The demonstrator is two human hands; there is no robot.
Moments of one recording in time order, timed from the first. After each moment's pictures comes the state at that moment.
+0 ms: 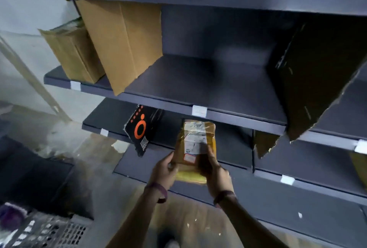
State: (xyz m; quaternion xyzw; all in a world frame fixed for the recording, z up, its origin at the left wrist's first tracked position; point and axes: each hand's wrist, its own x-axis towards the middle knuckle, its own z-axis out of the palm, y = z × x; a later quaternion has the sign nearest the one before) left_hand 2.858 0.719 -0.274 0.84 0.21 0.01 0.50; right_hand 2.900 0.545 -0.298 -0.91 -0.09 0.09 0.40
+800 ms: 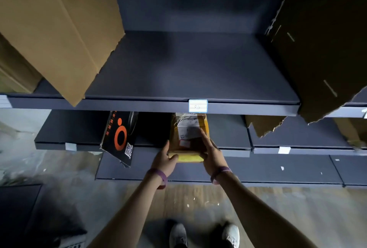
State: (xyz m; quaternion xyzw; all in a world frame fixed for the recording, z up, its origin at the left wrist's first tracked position) left_hand 2.951 0.767 -0.341 0.85 0.17 -0.17 0.47; right_hand 2.969 0.590 -0.356 -0.89 -0.03 0.10 0.44
